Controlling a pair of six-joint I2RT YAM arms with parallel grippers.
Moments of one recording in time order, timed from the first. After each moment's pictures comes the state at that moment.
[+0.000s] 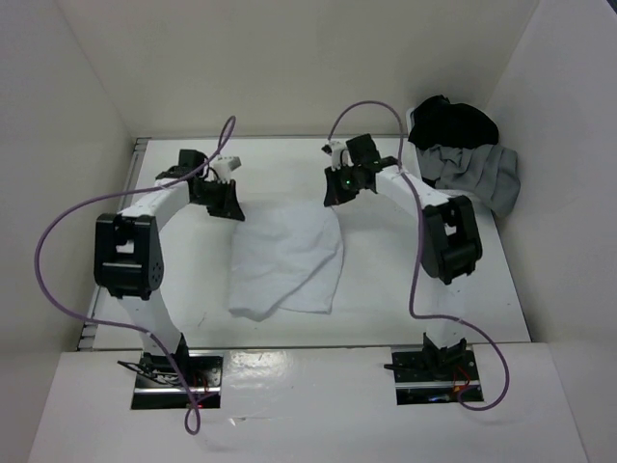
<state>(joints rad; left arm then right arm) -0.03 1.89 1.33 -0.55 0.62 0.10 0.37 2.07 1.59 -0.46 -0.43 -0.02</state>
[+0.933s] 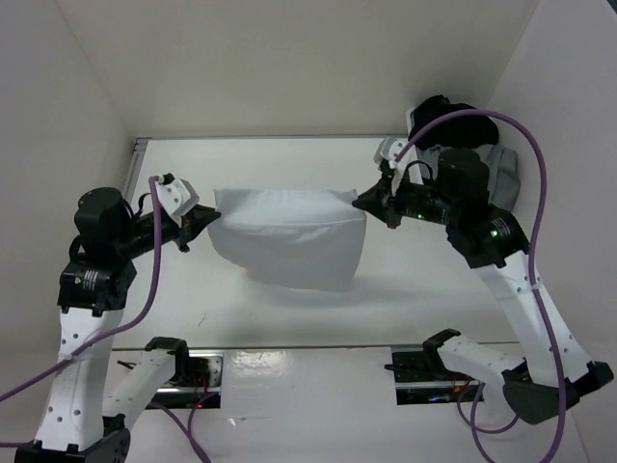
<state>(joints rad) -0.07 0.80 1.18 -0.64 0.75 0.36 0.43 1.07 1.39 -0.65 -0.59 -0.31</state>
